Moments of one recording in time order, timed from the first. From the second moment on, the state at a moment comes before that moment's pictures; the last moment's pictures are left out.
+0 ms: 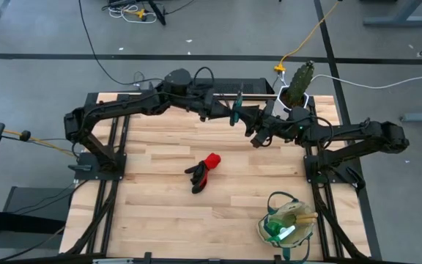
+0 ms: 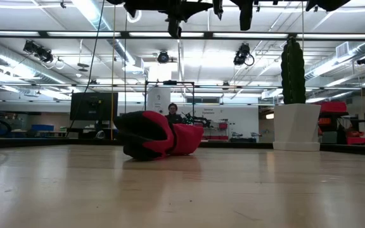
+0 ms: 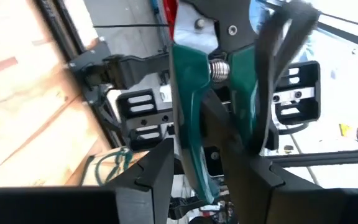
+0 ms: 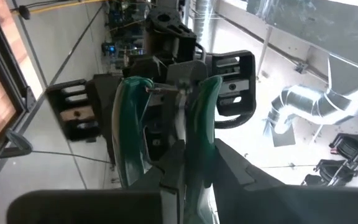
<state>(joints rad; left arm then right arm) 0.36 1.60 1.40 0.09 0.55 -1.30 -0.10 1.17 0.80 0.61 0.17 -1.61</state>
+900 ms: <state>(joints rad) 0.50 1.38 1.40 -0.29 0.44 -1.03 -0.10 1.17 0.80 0.63 0.25 -1.51</state>
